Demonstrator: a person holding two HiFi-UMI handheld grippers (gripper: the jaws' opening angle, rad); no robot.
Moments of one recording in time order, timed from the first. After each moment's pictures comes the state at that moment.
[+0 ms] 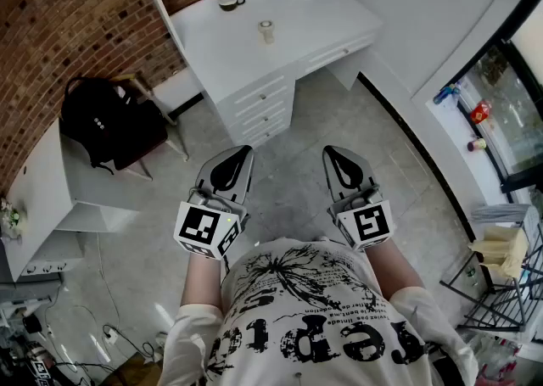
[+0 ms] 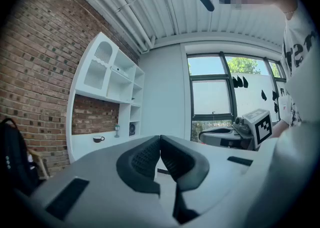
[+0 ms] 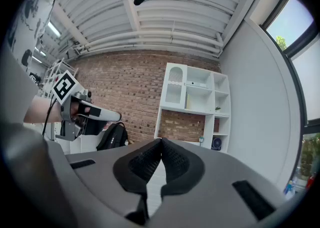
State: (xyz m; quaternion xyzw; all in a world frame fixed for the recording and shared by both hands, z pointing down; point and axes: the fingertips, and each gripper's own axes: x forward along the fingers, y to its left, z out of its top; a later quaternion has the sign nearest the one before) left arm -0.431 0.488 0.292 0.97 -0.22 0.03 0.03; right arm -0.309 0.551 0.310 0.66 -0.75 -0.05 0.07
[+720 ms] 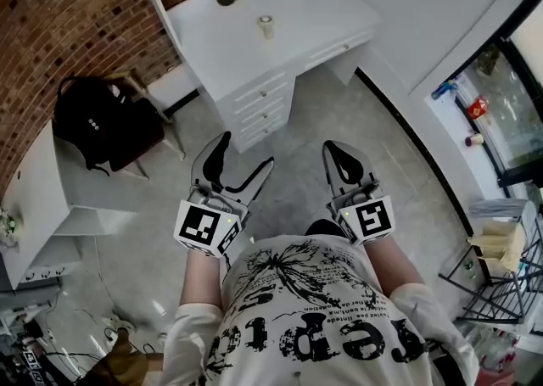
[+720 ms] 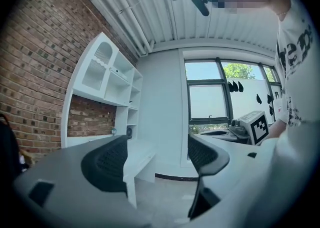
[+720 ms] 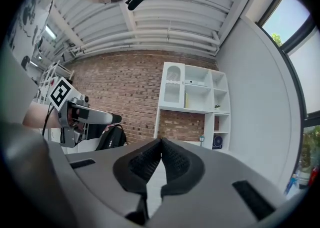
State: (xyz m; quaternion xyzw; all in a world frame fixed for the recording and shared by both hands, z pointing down) left arm -0.448 0.454 0.294 0.98 -0.20 0.00 0.02; right arm -0.328 0.513 0.312 0.67 -0.74 -0.04 0.05
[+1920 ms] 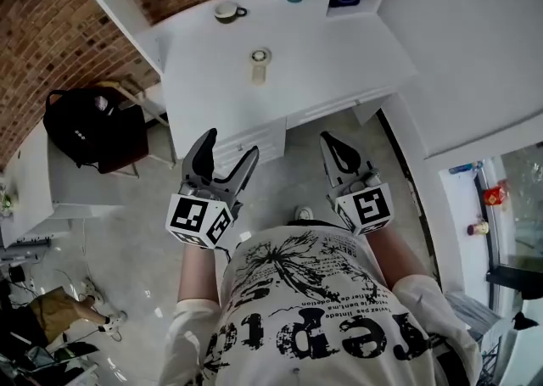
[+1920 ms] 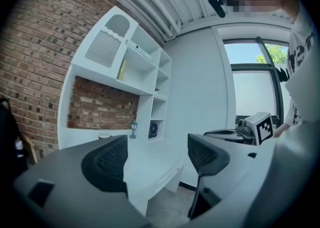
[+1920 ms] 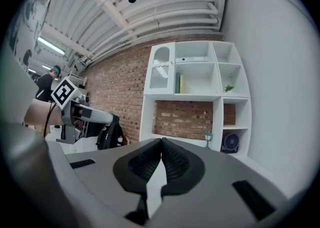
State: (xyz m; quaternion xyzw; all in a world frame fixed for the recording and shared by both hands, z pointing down) left arm -0.158 0.192 0.330 0.92 -0.37 0.03 0.08; right arm -0.005 0.224 0.342 0.55 -0.83 -0.01 0.07
